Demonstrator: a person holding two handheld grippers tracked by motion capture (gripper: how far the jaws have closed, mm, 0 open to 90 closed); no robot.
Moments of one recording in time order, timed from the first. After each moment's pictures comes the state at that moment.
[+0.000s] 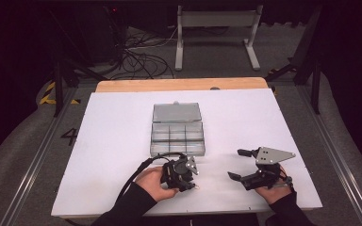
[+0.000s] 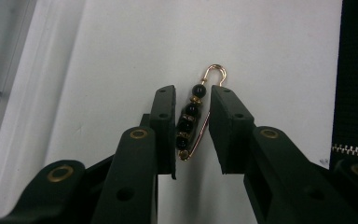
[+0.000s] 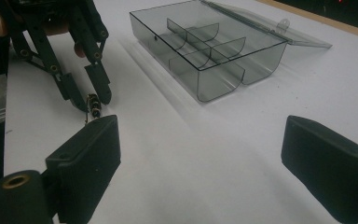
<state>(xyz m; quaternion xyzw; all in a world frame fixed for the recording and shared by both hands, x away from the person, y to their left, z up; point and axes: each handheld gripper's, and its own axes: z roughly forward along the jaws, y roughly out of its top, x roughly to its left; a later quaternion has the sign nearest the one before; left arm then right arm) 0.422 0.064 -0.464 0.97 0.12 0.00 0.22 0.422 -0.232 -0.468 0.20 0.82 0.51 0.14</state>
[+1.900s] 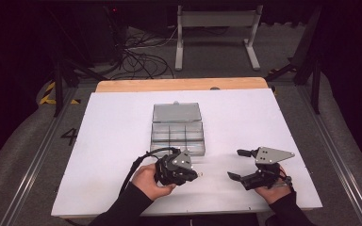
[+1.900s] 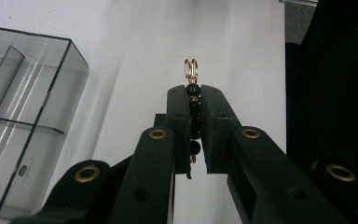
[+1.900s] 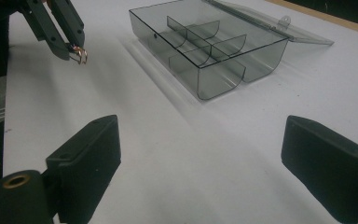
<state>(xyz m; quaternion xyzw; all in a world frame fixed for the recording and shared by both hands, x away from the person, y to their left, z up) 0.409 0.083 -0.423 0.94 0.10 0.04 0.33 0.423 -0.231 -0.469 0.20 0.83 0.51 0.13</state>
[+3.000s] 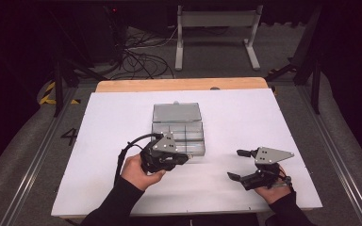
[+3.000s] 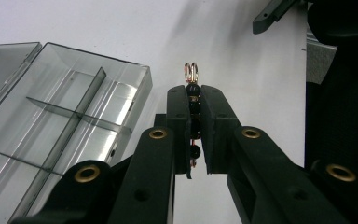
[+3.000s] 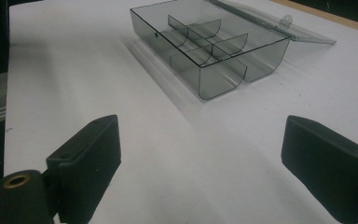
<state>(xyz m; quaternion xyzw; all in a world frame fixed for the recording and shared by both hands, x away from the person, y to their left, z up) 0.423 0.118 -0.389 0.91 0.16 0.08 0.38 0.423 -0.230 -0.470 0.20 0.83 0.51 0.13</state>
